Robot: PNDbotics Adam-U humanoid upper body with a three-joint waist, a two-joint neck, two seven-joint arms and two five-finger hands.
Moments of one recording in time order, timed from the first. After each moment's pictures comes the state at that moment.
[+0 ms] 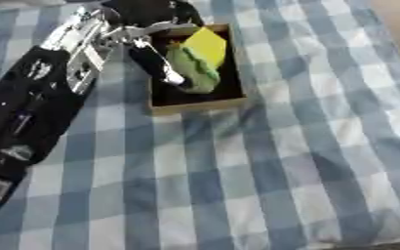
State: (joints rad) left arm -1.09 0.31 -0.39 -1.14 -1.02 -0.29 -0.44; right arm -0.41 -0.61 -0.13 -1.98 0.18 -0.32 0.30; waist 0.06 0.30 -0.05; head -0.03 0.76
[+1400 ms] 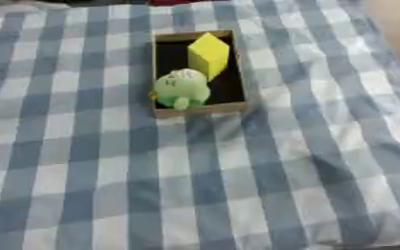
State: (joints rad) left arm -0.79 0.57 -0.14 -1.98 -0.38 0.05 -0.08; right arm -0.40 -0.62 -0.14 -1.98 0.18 -0.32 0.24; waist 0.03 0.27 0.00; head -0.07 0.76
